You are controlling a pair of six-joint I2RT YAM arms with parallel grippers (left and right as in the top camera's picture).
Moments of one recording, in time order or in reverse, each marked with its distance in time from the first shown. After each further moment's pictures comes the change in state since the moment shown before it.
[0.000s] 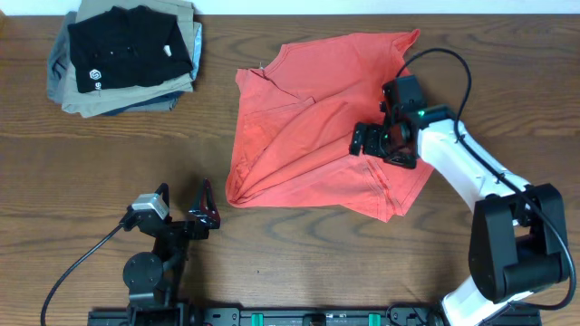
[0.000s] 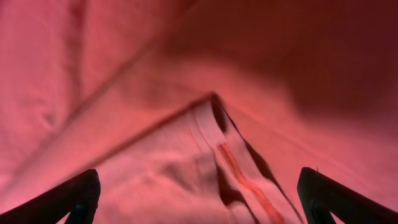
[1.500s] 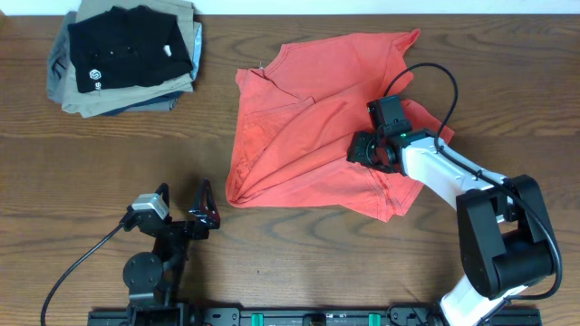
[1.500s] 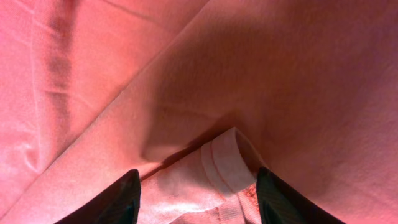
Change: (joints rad) left arm 0.000 0.000 0.000 0.000 0.000 0.000; right arm 0.063 0.032 -0.143 0.278 0.061 0.104
